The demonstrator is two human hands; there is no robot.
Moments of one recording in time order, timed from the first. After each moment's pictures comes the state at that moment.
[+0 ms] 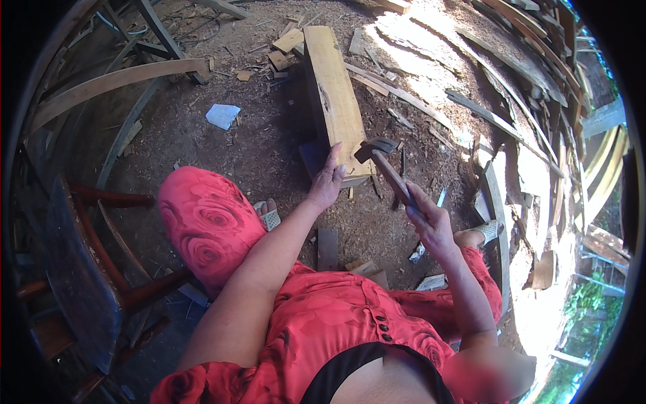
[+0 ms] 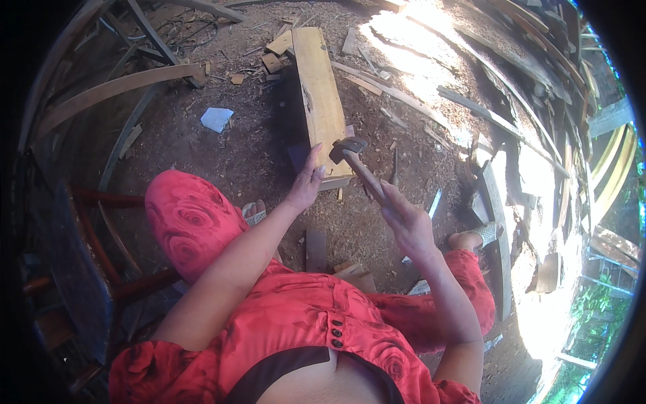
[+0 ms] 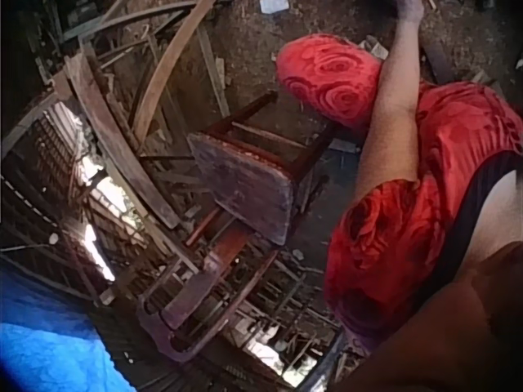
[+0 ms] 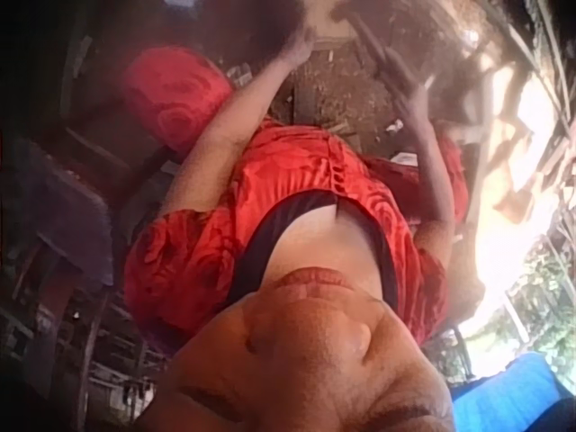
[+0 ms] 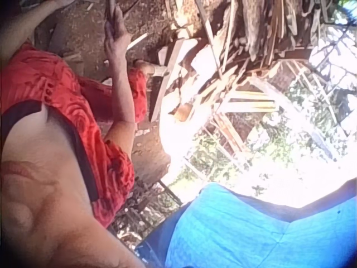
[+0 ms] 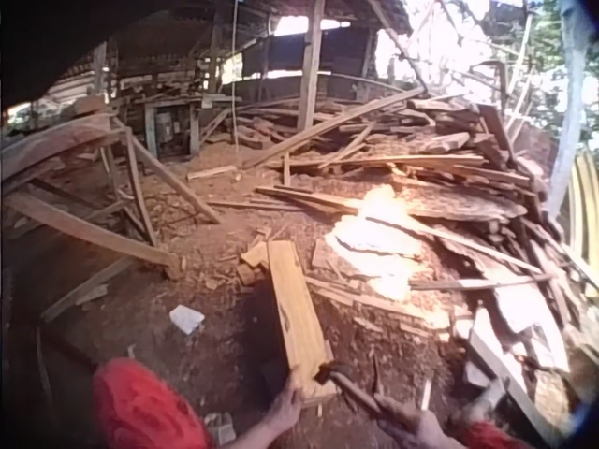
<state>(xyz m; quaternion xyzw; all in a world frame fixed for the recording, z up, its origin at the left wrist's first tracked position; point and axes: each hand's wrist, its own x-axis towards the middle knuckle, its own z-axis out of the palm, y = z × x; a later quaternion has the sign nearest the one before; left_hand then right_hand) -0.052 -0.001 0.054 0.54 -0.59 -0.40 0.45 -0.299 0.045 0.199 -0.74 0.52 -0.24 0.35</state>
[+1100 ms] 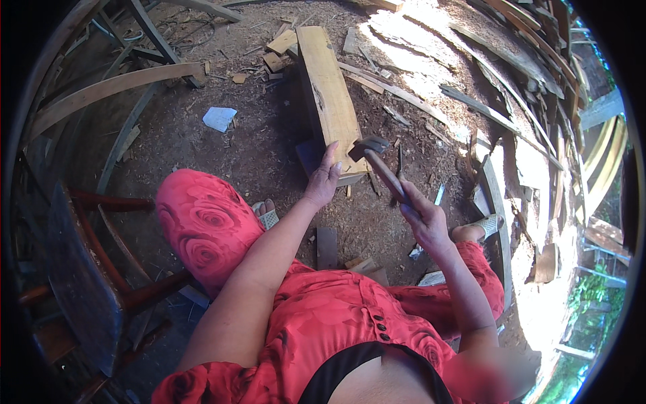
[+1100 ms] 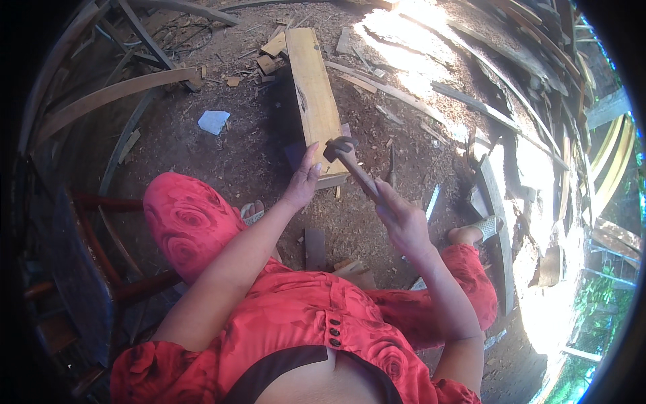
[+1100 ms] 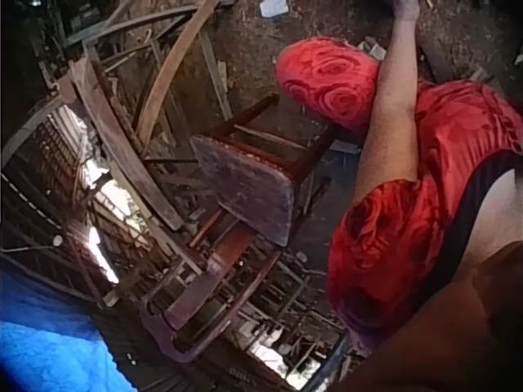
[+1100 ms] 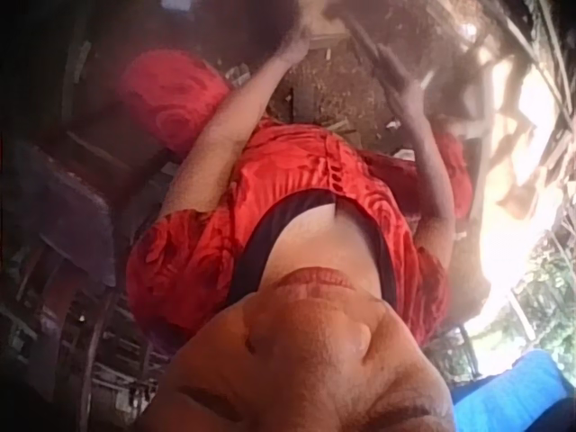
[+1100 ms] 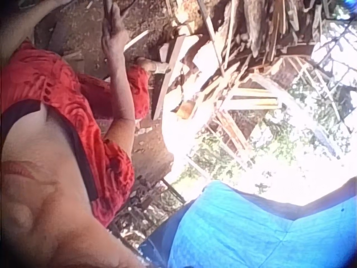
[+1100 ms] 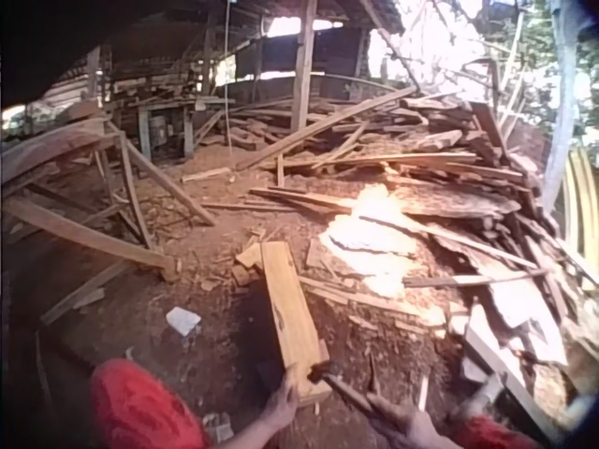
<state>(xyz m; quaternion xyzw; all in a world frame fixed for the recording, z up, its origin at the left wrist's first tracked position) -0.052 -0.001 0.053 0.55 -0.59 -0.40 0.43 -0.295 0.050 0.205 -0.74 0.51 -0.29 0.33</state>
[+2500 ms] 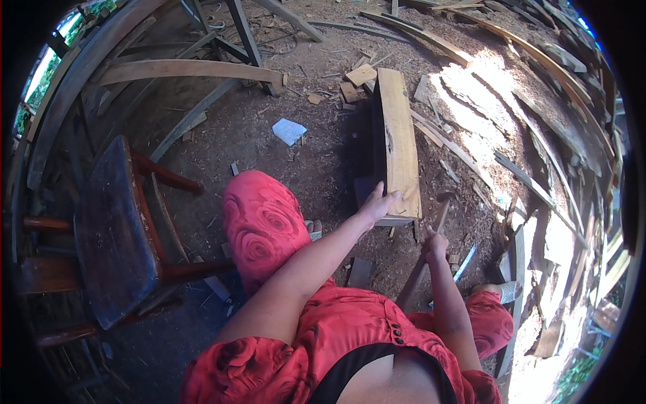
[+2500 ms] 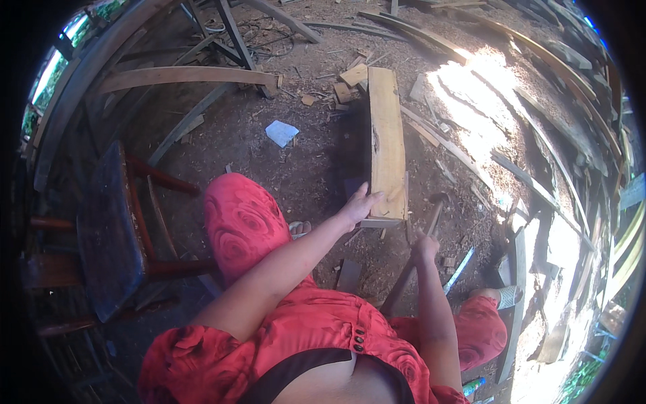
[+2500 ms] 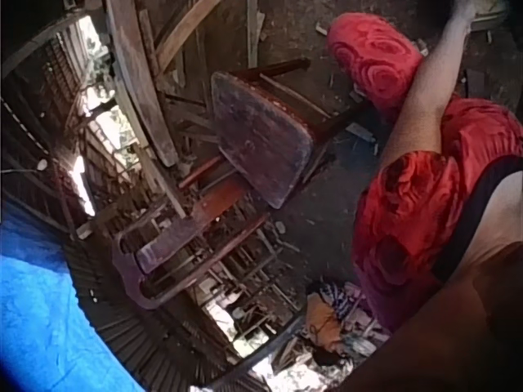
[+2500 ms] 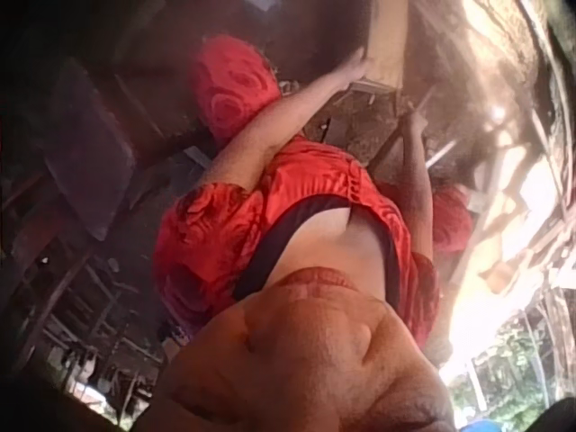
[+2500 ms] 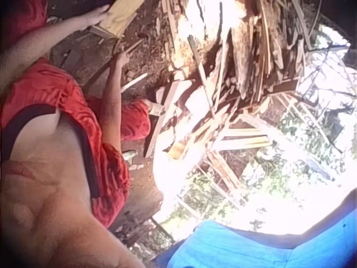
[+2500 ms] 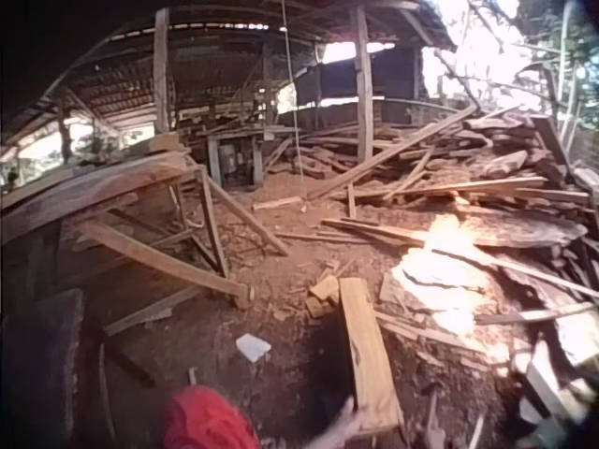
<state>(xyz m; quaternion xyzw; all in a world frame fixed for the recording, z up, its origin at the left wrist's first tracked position) -0.048 -0.036 0.048 0.54 -0.32 -0.63 0.46 -0.290 -0.030 0.016 -0.24 0.73 -0.36 0.53</state>
